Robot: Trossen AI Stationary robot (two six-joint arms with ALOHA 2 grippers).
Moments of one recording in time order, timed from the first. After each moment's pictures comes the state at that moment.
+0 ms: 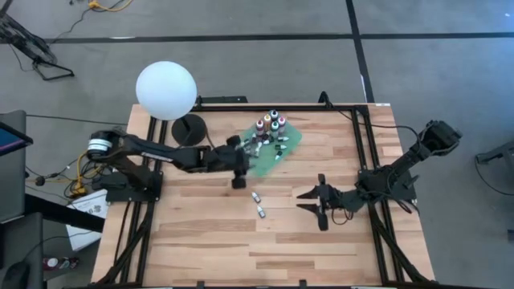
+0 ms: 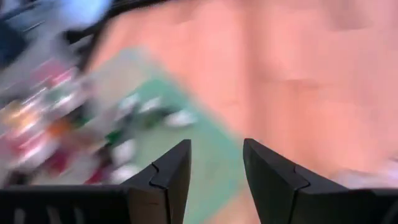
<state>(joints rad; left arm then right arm) 0.04 1.54 0.83 0.15 -0.22 0.19 0.59 1.22 0.32 0.54 0.57 0.34</state>
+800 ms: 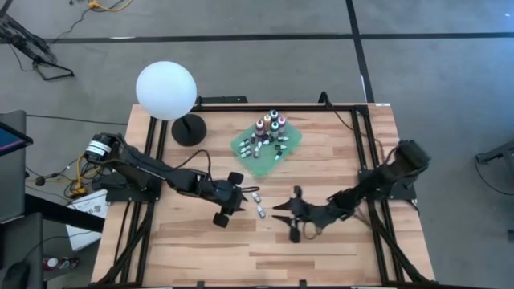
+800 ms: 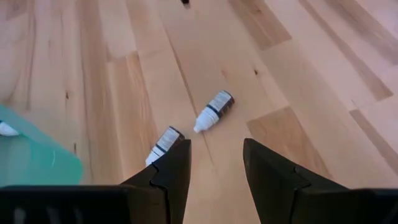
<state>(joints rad) -0.25 1.55 0.79 0.04 -0.06 0.18 0.54 1.72 0.63 0.70 0.58 0.30</state>
